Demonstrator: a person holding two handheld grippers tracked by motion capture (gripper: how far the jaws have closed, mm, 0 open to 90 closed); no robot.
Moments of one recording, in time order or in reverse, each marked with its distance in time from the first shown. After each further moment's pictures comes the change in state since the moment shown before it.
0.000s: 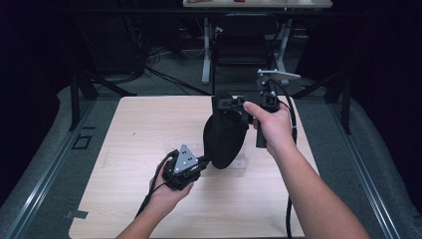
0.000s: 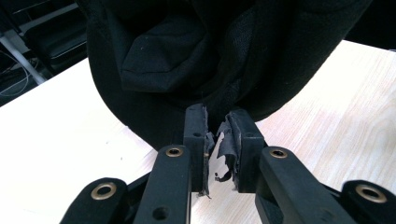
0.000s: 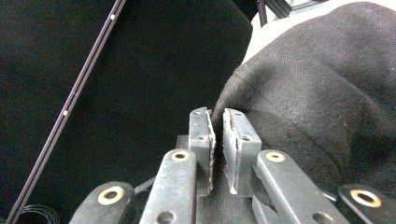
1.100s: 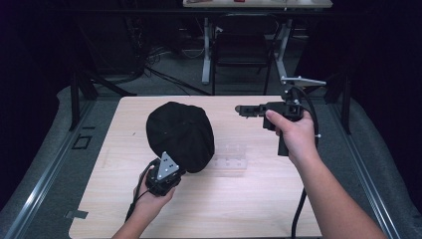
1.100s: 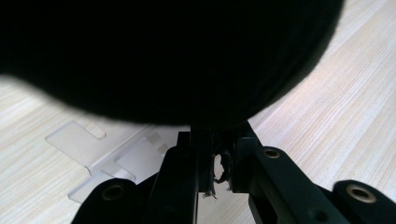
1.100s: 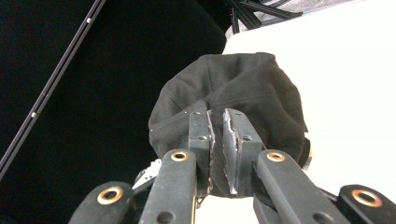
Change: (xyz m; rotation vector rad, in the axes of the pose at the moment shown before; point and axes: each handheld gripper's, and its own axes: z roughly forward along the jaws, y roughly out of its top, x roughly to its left) left arm 0.026 -0.057 -0.011 0.063 0.100 -0.050; right arm -0.017 -0.014 -0.044 -0.046 -0.102 -0.046
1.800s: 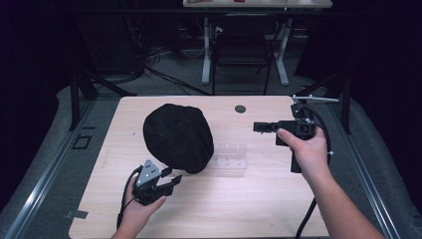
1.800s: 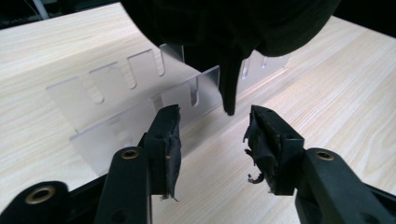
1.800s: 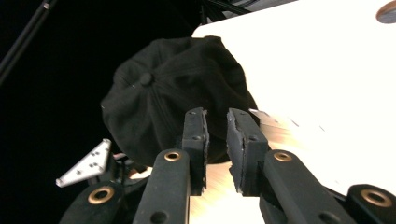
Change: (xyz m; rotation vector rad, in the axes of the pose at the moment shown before) left arm 0.015 -0.034 -0.023 -0.063 -0.058 -0.176; right arm -0.028 -0.033 -0.022 -0.004 -0.129 -0.041
